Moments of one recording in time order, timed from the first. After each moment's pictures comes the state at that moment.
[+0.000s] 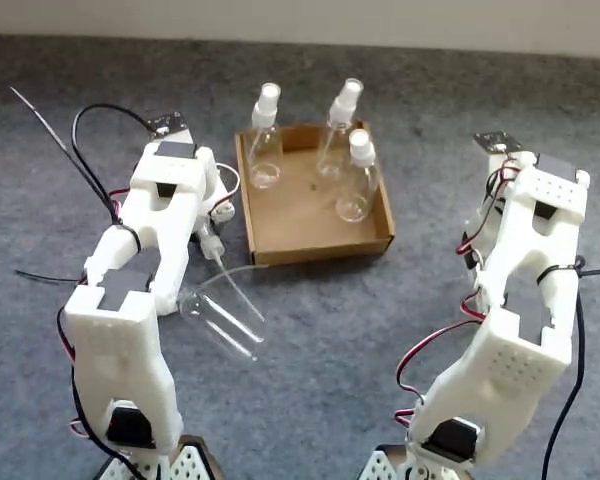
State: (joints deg) left arm -0.5 27.9 -4.0 68.5 36.8; right arm 18.3 22.8 -9.4 81.5 35.9
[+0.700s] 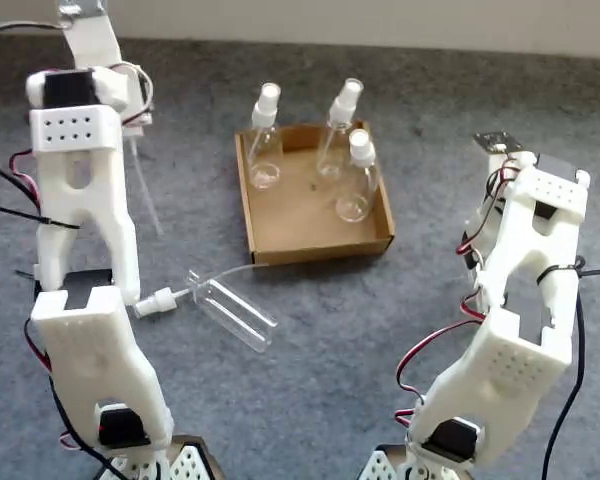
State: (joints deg) left arm -13.1 28.0 -46.8 79.7 7.3; right arm 18.3 22.8 -9.4 81.5 35.9
